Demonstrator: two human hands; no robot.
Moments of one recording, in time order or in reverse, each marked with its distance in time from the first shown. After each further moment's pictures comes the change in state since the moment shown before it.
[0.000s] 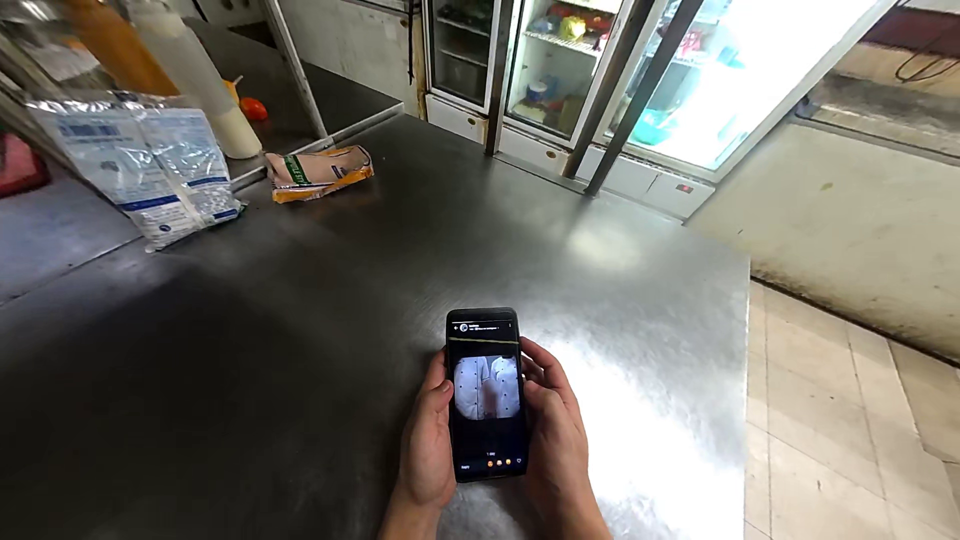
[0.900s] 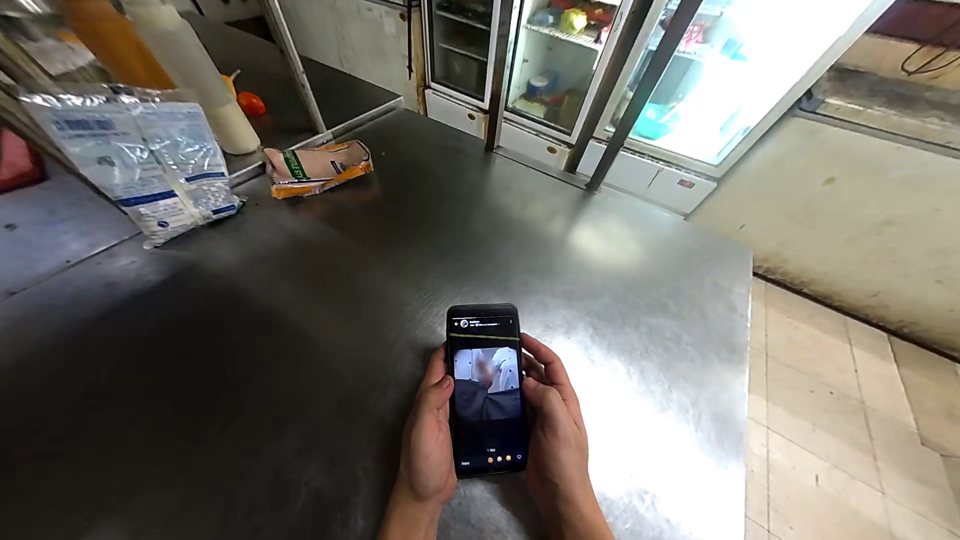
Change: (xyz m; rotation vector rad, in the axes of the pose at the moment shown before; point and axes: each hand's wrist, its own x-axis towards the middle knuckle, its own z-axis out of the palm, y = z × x) left_hand -0.002 0.003 0.003 0.042 0.025 0.016; right_hand -0.002 0.002 0.001 -0.013 0.003 -0.011
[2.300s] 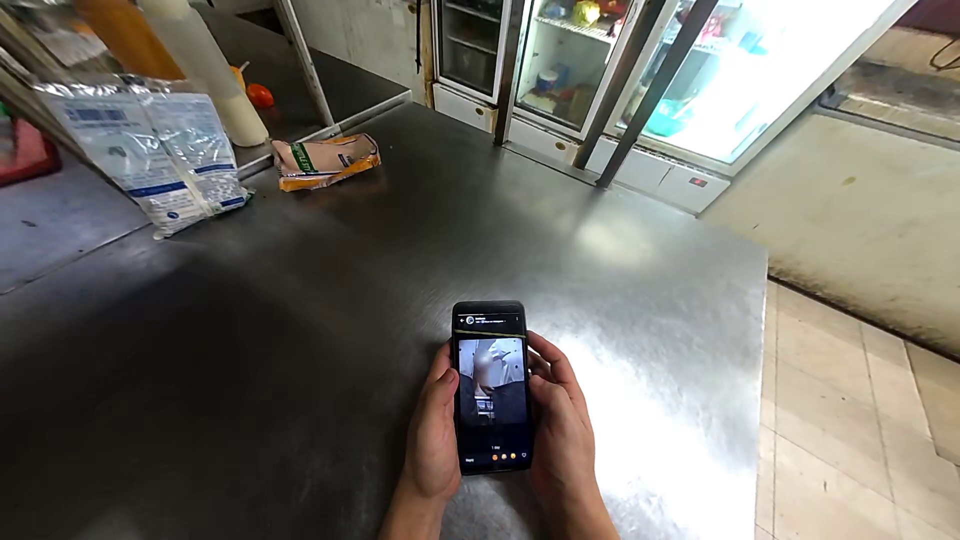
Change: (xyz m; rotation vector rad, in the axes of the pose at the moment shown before) left_hand 0.001 -0.003 -0.004 -0.014 -0.019 -0.022; right_hand 0.001 -0.001 0.002 0.010 0.018 0.031
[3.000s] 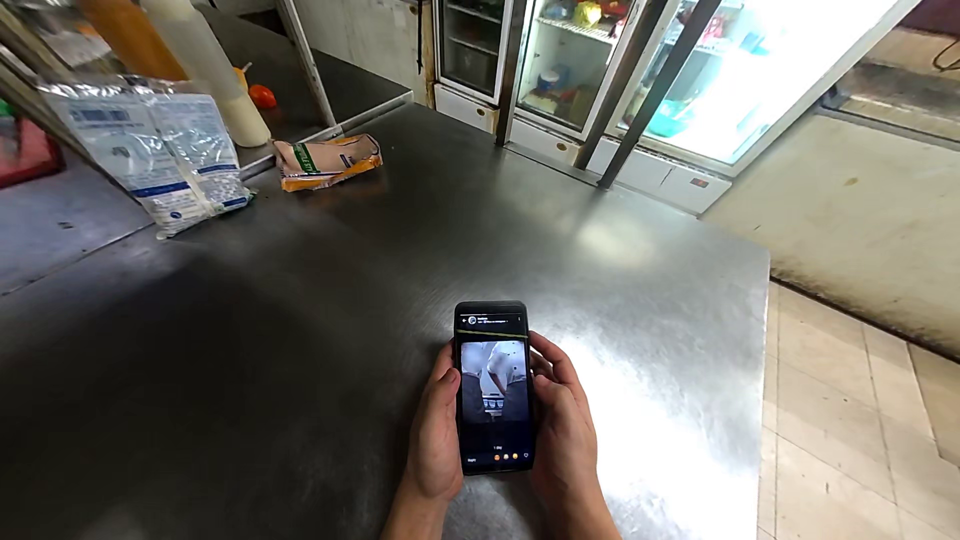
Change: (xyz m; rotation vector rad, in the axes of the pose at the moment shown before) left_hand -0.002 0.002 0.002 0.001 0.003 -0.007; right_hand 0.000 0.000 0.000 -0.002 0.002 0.004
